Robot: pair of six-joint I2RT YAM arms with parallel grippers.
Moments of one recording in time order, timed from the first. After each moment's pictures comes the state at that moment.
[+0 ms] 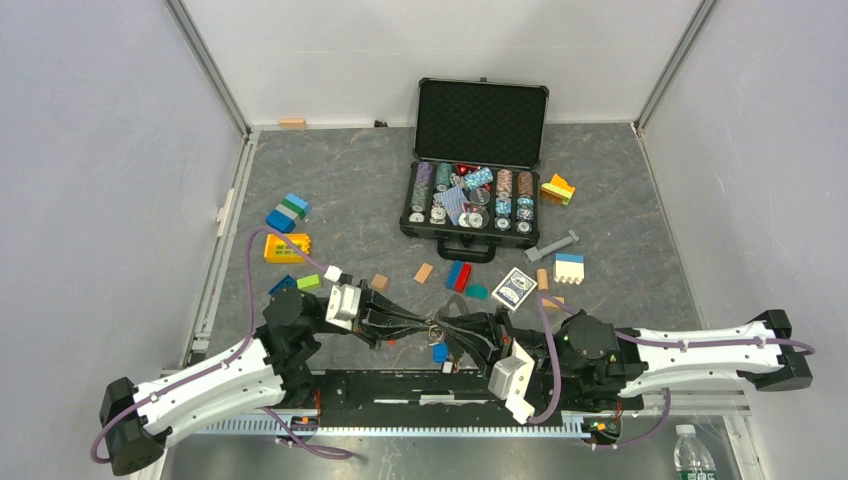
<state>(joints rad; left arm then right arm) -0.98 0.62 0.37 0.63 0.66 -0.17 1.59 0.72 0.57 0.33 0.14 -0.84</state>
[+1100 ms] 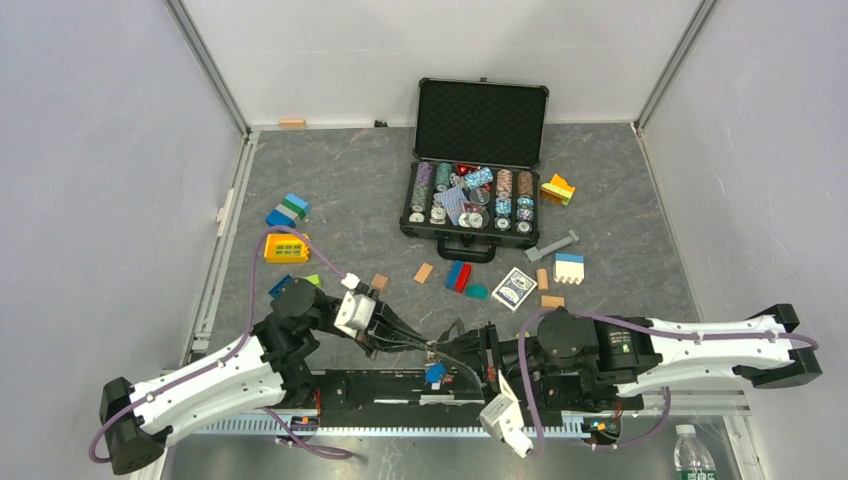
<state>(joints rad) -0.98 0.62 0.43 0.42 0.85 -0.11 1.60 0.78 0.80 -0.22 -0.09 -1.13</state>
